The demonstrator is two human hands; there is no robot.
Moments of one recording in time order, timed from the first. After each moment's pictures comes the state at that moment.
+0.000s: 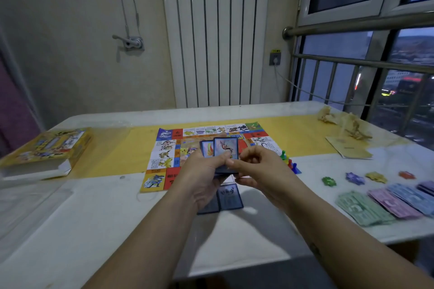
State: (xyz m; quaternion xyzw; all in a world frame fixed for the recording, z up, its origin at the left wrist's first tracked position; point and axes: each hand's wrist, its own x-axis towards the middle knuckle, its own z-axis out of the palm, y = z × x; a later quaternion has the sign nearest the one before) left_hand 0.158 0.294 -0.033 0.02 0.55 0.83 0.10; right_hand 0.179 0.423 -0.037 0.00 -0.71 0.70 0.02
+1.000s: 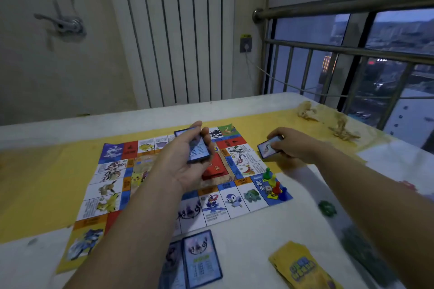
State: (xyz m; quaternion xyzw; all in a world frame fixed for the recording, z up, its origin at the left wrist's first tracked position) left_hand 0.034 0.349 -0.014 -0.07 0.40 0.90 0.18; right_hand 0.015 0.592 -0.049 -0.16 -0.92 0.37 0.02
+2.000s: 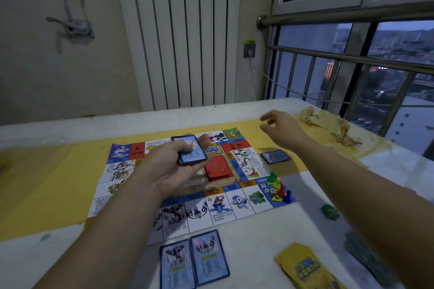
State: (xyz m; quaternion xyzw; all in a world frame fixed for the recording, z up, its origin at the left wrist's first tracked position) left_hand 0.038 0.311 -0.011 -0.04 0.38 0.90 0.22; right_hand 0.002 0.558 -0.022 -0.10 -0.94 0.27 0.19
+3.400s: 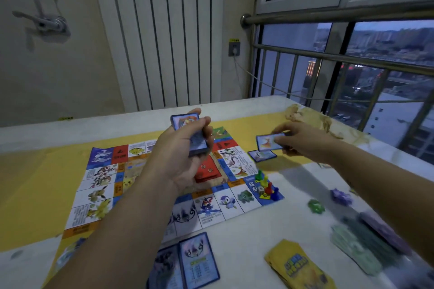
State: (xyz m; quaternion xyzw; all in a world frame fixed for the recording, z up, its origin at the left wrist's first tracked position) left_hand 0.049 0.345 0.006 0.05 0.44 0.89 0.14; right_hand 0.056 0.594 -0.014 -0.17 -0.85 0.49 0.03
